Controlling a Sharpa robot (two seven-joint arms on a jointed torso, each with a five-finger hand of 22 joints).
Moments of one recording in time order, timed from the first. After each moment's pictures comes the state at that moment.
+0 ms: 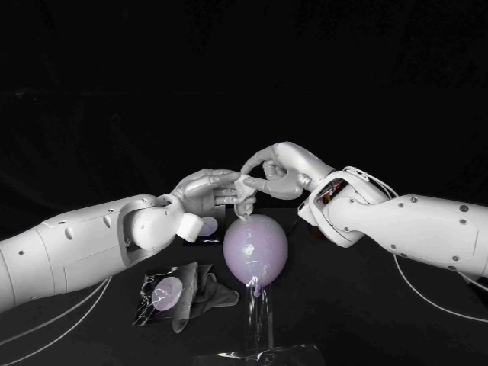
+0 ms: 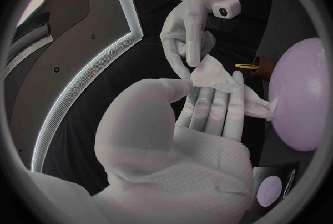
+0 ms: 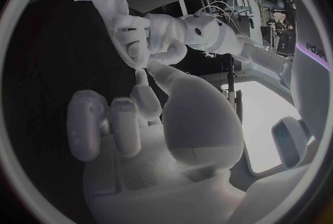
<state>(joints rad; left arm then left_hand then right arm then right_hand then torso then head) 1.27 -0.68 -0.10 1.31 0.16 0.12 0.28 1.34 -0.08 0.83 0.07 0.05 0.84 0.20 0.57 0.20 1.12 0.16 0.06 0.06 0.96 0.14 0.08 0.18 0.17 0.87 0.28 0.13 0.07 1.39 -0.67 -0.16 1.51 -1.16 -0.62 0.13 1.26 -0.13 0.49 -0.02 0.05 0.99 0.14 0.23 0.29 1.33 0.06 1.22 1.21 1.46 -0.01 1.55 1.31 0.05 1.46 0.11 1.42 1.31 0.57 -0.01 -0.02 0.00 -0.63</state>
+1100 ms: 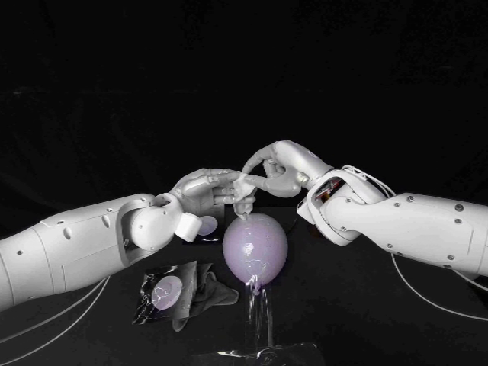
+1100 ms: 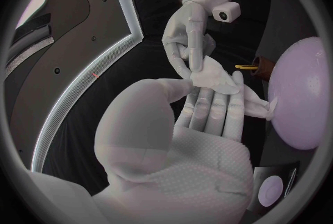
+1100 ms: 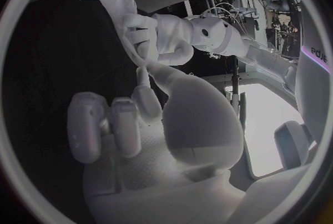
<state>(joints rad) 1.27 -0.68 -0.10 1.31 0.14 0.13 0.29 1.33 -0.09 0.84 0.06 0.05 0.84 0.20 0.56 0.20 1.12 0.16 0.06 0.06 0.96 0.14 0.08 0.18 0.17 0.87 0.28 0.13 0.07 1.39 -0.66 -0.16 1.50 -1.19 -0.64 0.08 1.27 -0.10 0.51 -0.03 0.05 1.04 0.11 0.28 0.31 1.36 0.04 1.27 1.25 1.47 -0.02 1.56 1.31 0.04 1.47 0.10 1.45 1.31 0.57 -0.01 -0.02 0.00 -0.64</state>
